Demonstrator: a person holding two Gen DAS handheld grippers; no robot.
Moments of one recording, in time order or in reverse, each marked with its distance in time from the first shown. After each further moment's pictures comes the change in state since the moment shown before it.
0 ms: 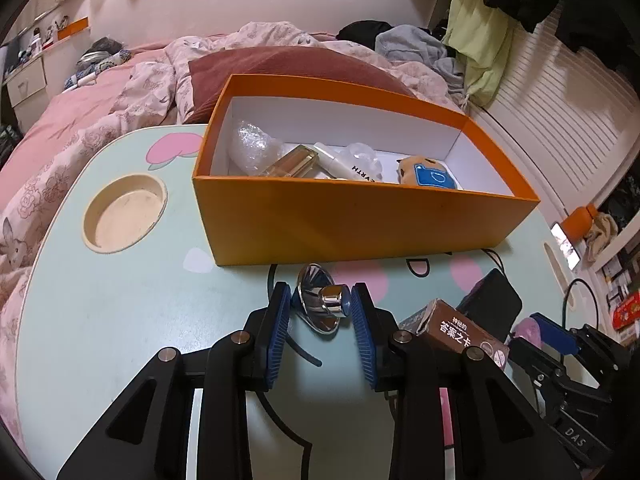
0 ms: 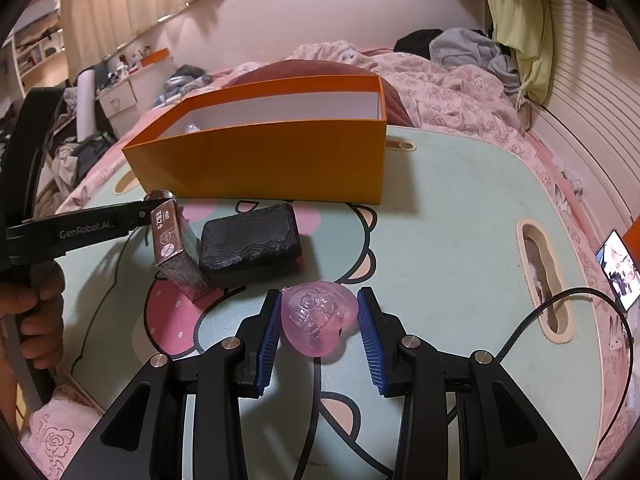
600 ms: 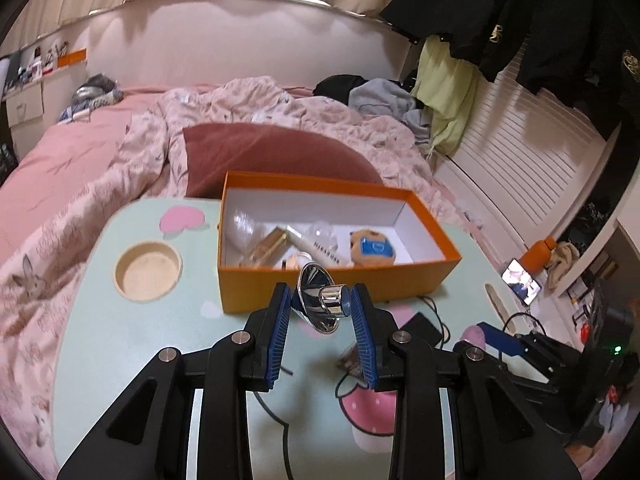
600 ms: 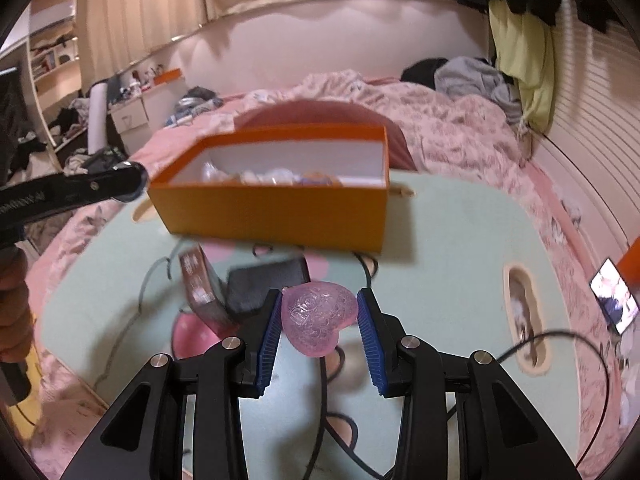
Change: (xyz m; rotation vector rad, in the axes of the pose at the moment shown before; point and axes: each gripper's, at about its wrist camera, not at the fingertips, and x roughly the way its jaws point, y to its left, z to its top) left arm -0.079 -0.008 0.025 0.033 -0.175 -0.078; right arm -0.031 0.003 0.024 -0.035 -0.108 0.028
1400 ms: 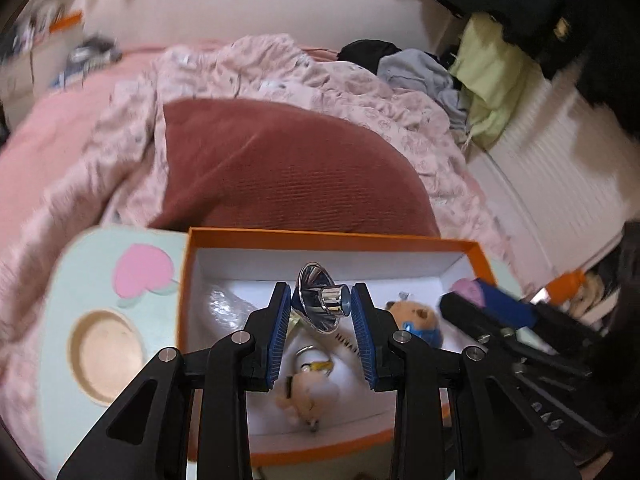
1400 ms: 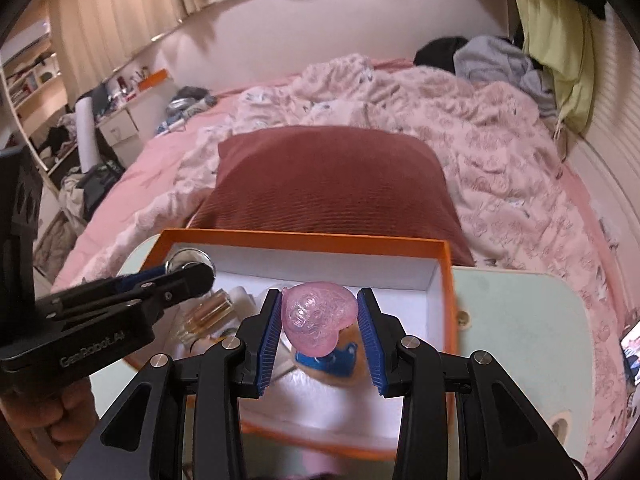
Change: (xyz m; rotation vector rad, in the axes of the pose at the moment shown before) left arm 0.124 0.030 0.080 -0.128 0.178 0.015; right arm 0.114 -0.009 0.129 0.073 0.125 0.050
